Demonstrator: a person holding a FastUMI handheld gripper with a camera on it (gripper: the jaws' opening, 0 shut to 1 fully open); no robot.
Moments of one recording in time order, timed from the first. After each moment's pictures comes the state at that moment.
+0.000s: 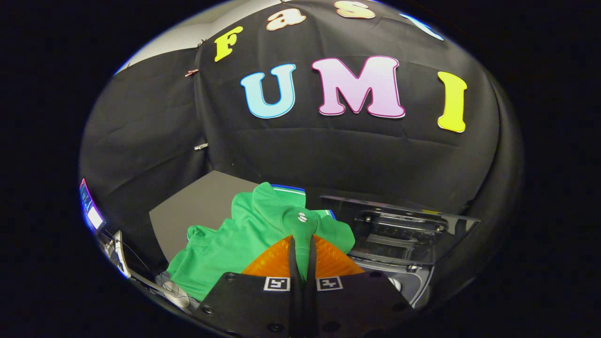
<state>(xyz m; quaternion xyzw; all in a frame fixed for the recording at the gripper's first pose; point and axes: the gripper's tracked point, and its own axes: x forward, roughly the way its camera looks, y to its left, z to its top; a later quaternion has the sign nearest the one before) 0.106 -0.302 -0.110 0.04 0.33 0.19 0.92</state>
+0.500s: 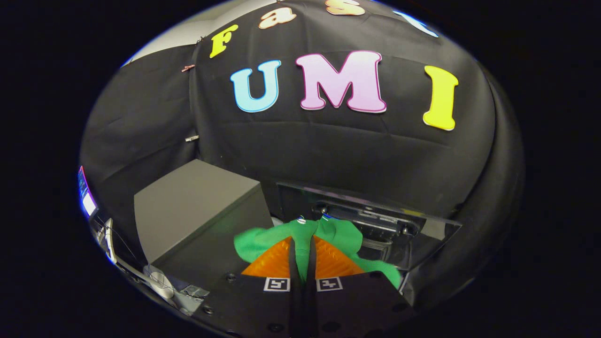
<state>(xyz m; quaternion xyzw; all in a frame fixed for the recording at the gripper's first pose) 0.114 -0.378 -0.159 0.01 0.35 0.18 0.92</state>
